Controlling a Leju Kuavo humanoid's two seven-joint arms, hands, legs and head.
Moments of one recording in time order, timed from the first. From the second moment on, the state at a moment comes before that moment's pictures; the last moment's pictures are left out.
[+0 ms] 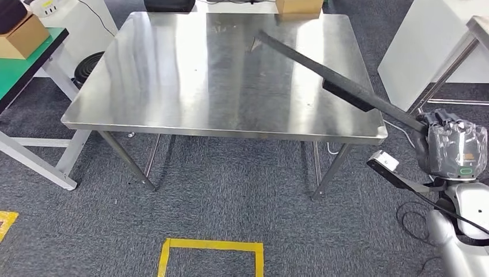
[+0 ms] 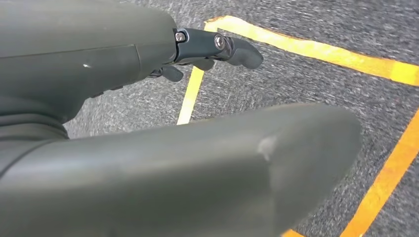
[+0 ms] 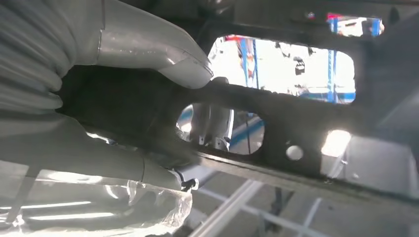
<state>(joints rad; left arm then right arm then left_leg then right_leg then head) -0.06 -0.09 0.53 -0.20 -0.14 0.21 -0.24 -0.18 -0.51 0.05 -1.66 1.16 -0.34 0.00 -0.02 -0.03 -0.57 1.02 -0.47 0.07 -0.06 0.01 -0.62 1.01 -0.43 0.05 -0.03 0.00</state>
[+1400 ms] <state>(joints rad) -0.06 -0.10 0.54 -0.20 -0.14 0.21 -0.25 -0.19 -0.56 0.00 -1.68 1.25 -0.29 0.02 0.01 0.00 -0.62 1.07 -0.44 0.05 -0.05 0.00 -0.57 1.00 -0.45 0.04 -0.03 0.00</state>
